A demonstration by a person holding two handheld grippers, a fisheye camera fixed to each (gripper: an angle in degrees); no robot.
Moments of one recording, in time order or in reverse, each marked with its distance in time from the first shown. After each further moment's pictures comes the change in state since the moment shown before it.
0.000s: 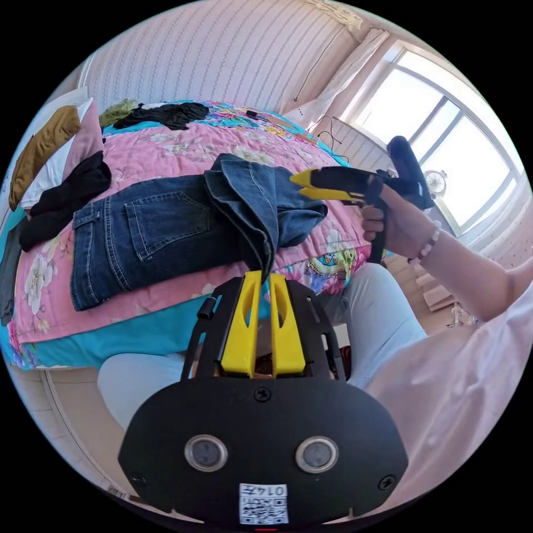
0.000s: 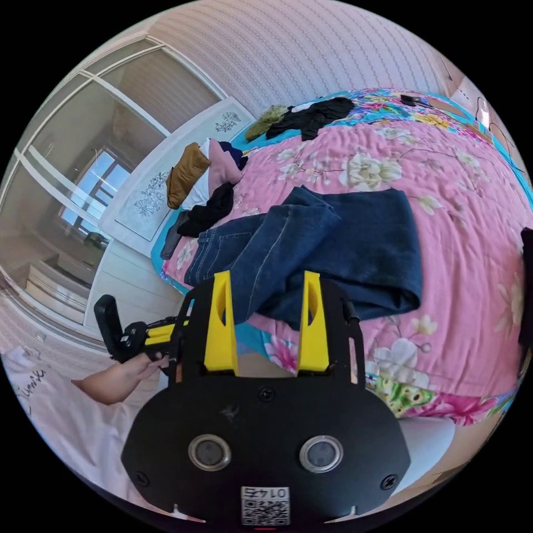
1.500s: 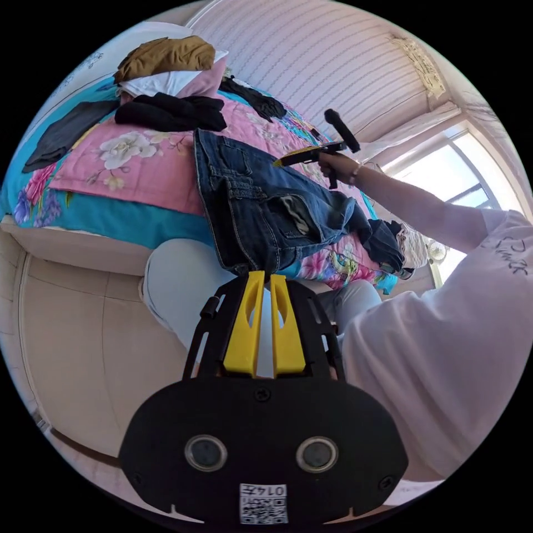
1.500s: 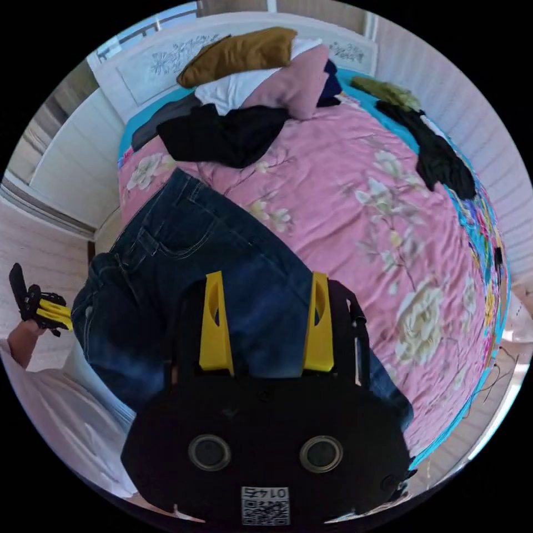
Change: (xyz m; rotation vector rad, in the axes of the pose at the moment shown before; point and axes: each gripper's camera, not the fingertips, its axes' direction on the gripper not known) left arm -0.100 0.144 -0.104 0.037 0.068 -0.388; right arm -0.136 -0.198 0.168 -0.529 0.298 -0.655
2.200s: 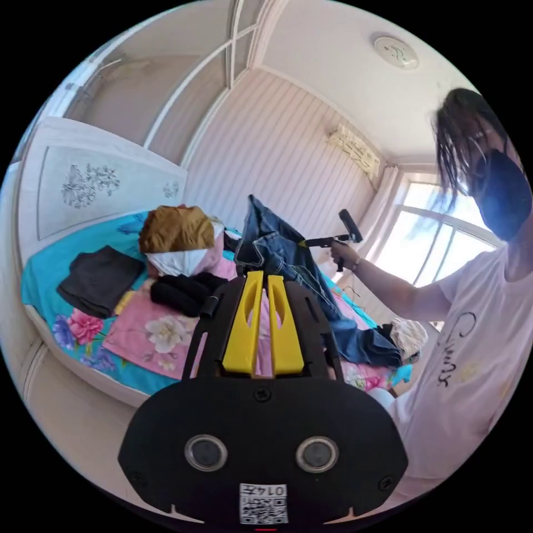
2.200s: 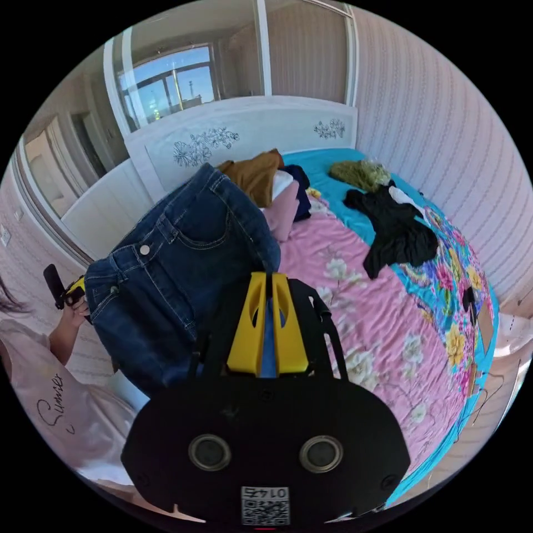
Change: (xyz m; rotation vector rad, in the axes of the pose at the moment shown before) left arm 0.002 -0.058 -0.188 0.789 -0.166 0.105; right arm 0.057 -0.025 -0.230 0.446 -0.034 -0.035
